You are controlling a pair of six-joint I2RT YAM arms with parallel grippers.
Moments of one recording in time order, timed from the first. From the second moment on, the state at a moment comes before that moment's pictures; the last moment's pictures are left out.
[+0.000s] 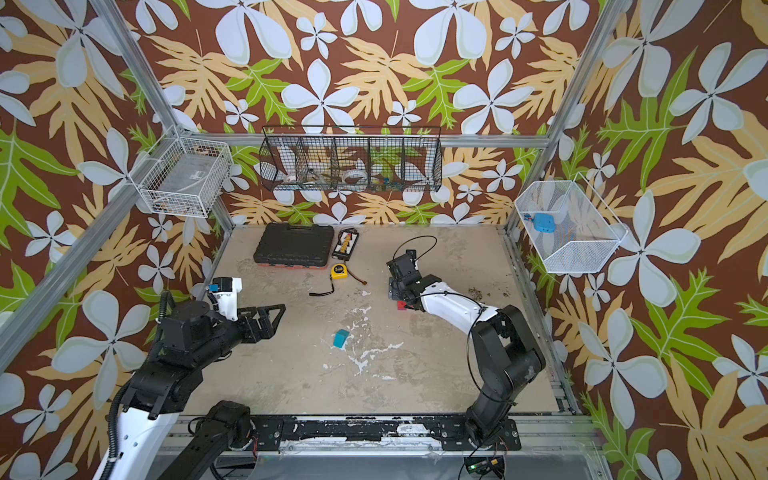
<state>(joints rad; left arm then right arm) -0.22 0.58 0.85 -0.74 0.22 -0.43 0.53 1.71 1.15 -0.41 0.36 0.47</state>
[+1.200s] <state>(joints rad) -0.22 0.58 0.85 -0.74 0.22 -0.43 0.54 1.53 1.06 -0.40 0.36 0.46</state>
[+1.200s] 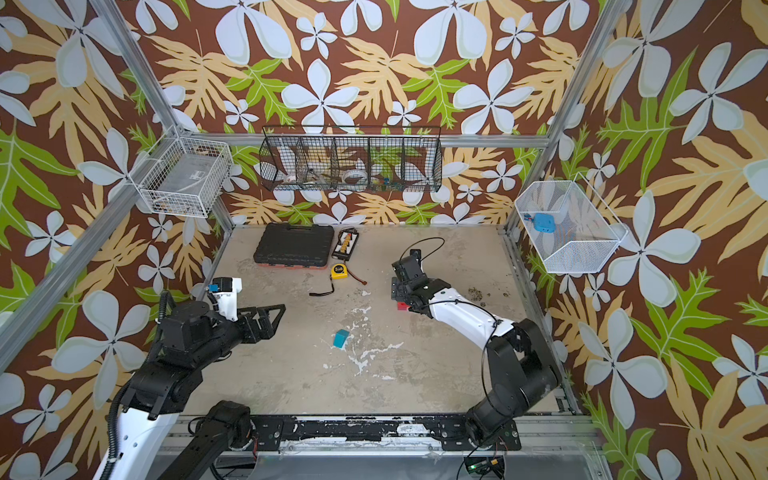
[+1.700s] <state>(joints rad) -0.22 0.59 0.85 -0.74 0.22 -0.43 0.99 1.26 0.87 -0.22 0.49 0.51</state>
